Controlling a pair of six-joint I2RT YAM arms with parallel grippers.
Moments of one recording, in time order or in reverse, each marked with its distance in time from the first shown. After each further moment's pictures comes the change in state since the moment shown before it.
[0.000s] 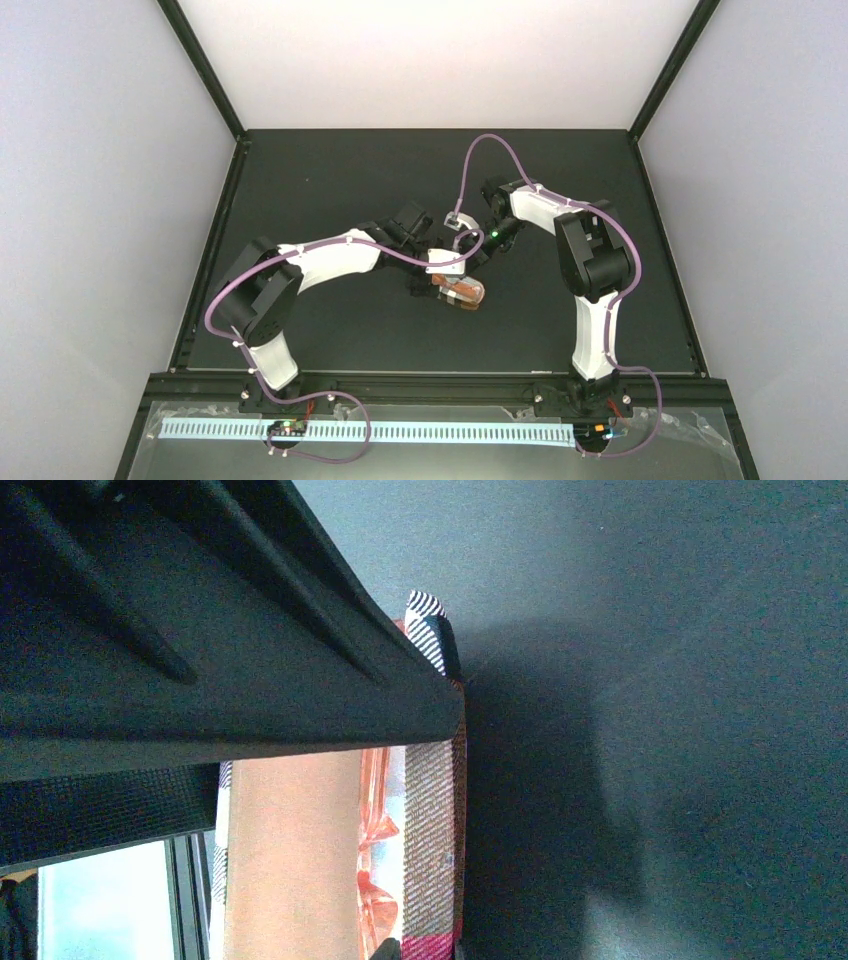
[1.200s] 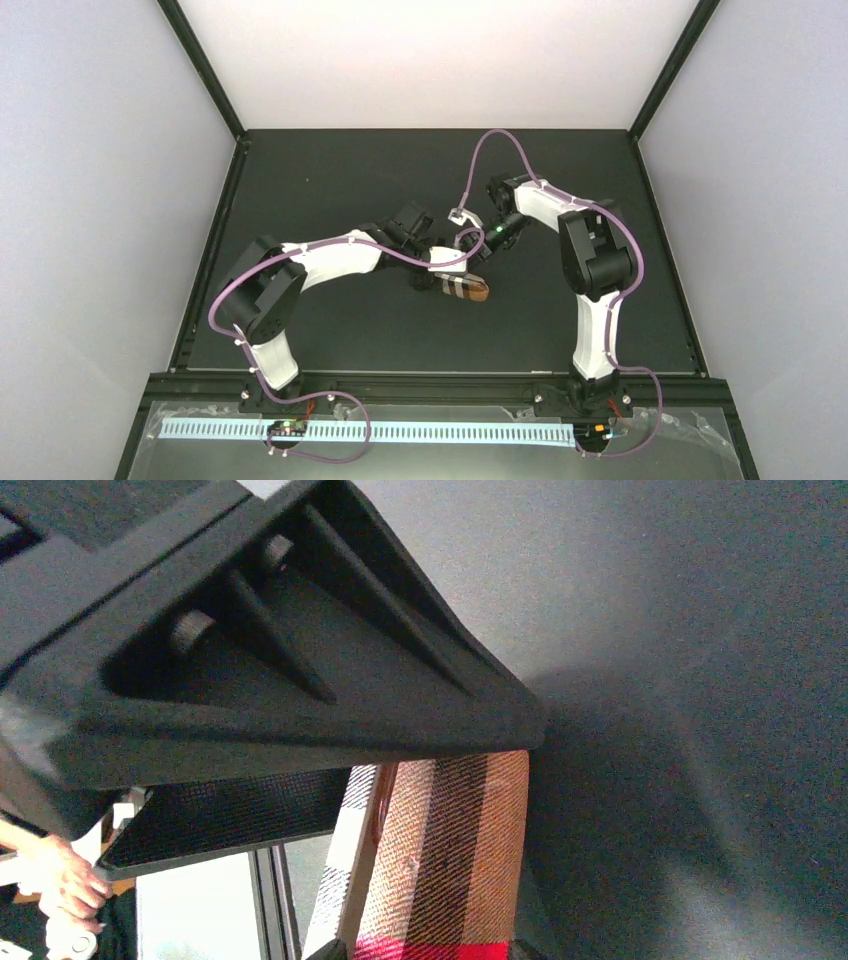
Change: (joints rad) left arm 0.002 0.015 -0.010 0.081 -0.006 -0.012; right arm -0.032 0.002 0.035 -0.097 -0.087 0.023
